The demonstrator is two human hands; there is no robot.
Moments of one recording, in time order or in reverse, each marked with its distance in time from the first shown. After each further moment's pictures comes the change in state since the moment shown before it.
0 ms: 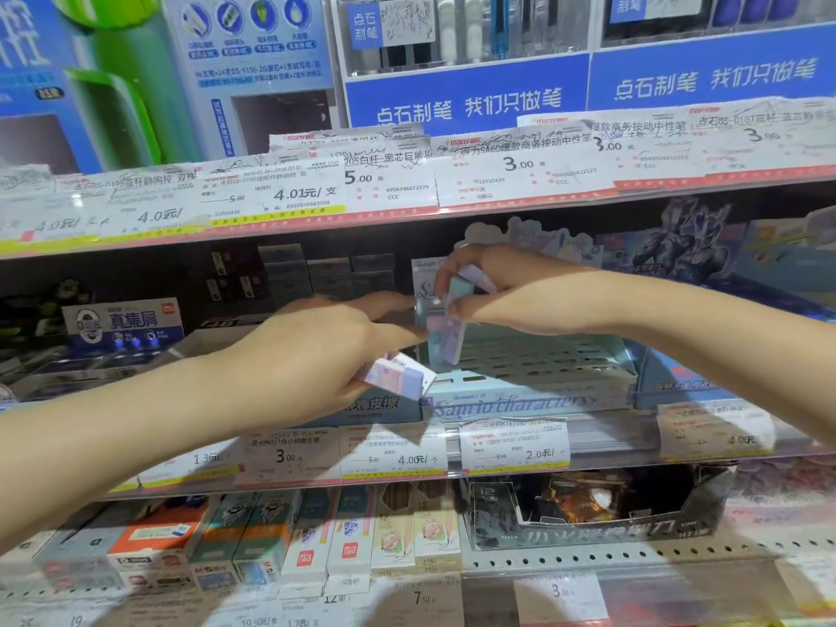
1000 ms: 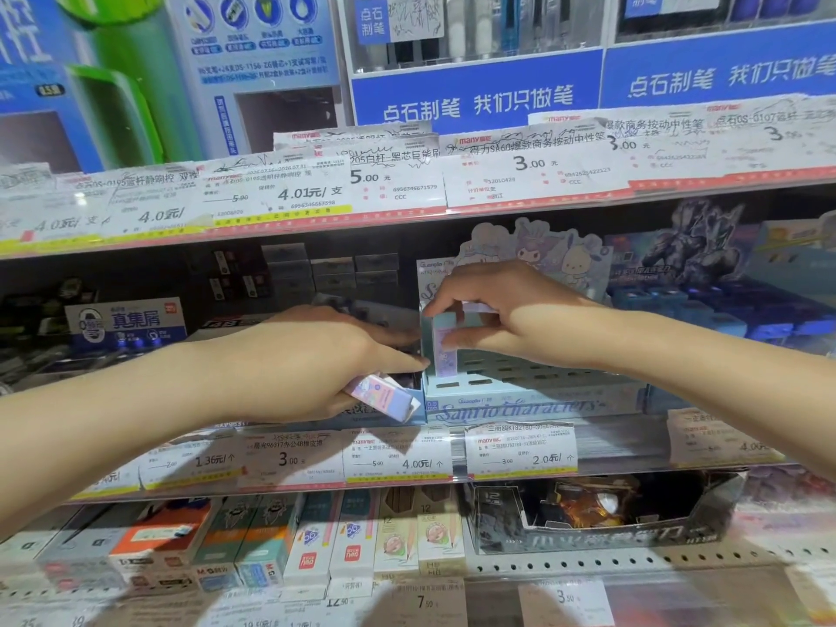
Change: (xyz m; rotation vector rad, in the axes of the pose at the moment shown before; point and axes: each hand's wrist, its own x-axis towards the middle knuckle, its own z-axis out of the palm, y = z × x) left_hand 0.007 -0.003 -0.001 -0.013 -0.220 -0.083; right_hand 0.006 0.022 0.018 -0.182 0.148 -0.375
